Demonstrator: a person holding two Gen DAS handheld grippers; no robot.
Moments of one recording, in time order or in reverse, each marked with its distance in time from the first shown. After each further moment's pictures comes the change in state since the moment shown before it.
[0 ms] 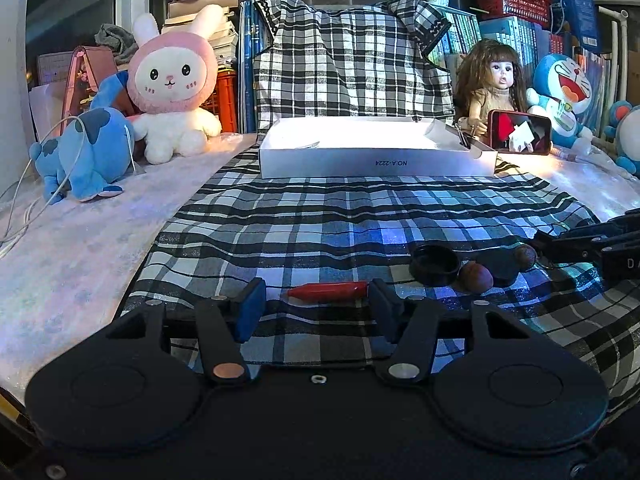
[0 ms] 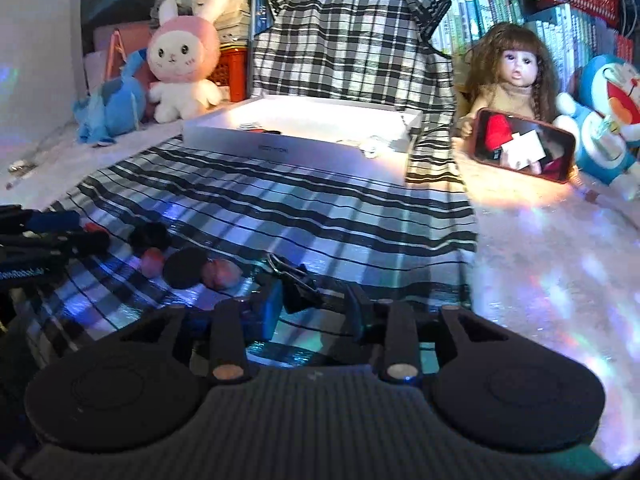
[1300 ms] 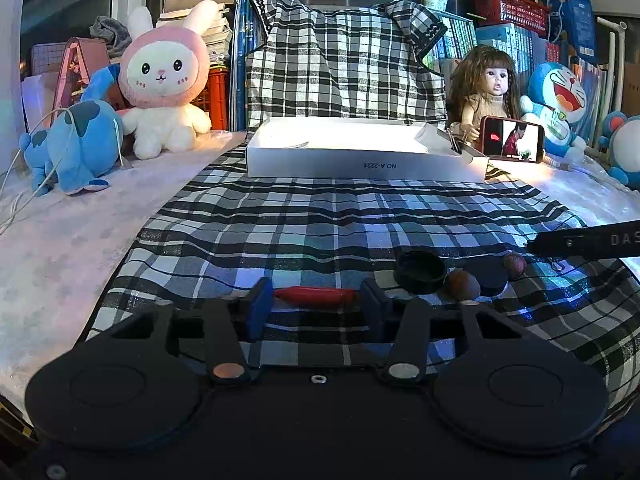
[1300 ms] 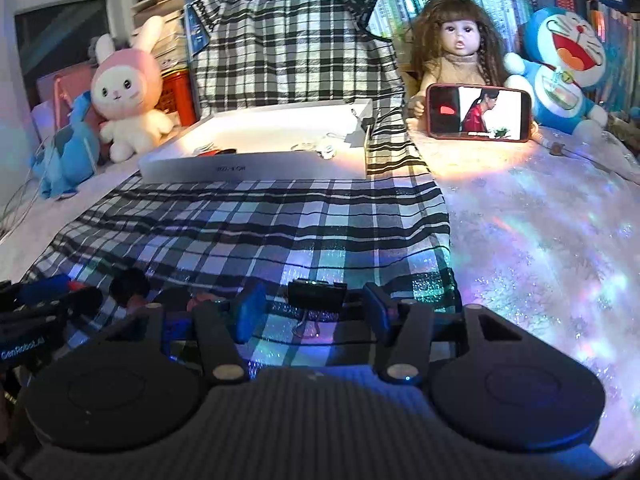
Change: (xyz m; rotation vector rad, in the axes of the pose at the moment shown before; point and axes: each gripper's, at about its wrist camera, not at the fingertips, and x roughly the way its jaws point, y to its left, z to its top) left arm 0.006 -0.006 0.001 -0.023 -0.003 -0.032; right arm 0.002 -0.002 0.007 0.215 -0.004 -0.086
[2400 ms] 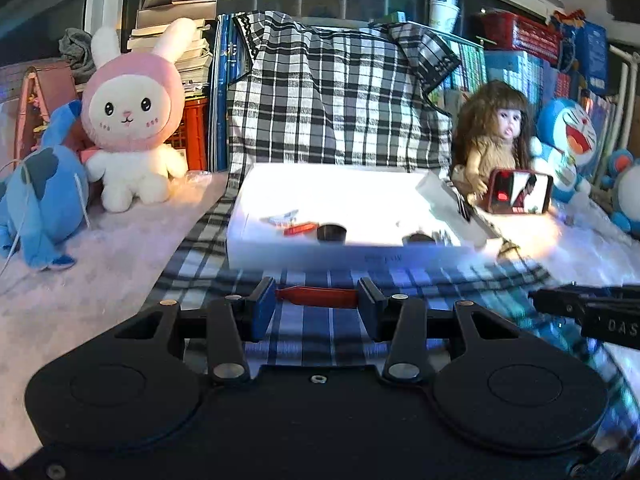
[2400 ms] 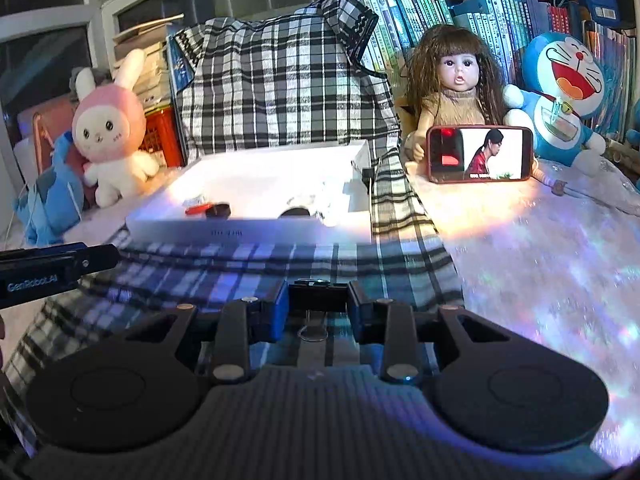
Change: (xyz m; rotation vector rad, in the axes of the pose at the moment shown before) left arm 0.059 0.011 0.112 -0.036 0.010 -0.056; right arm 0.017 0.011 0.053 0.047 -0.052 -0.031
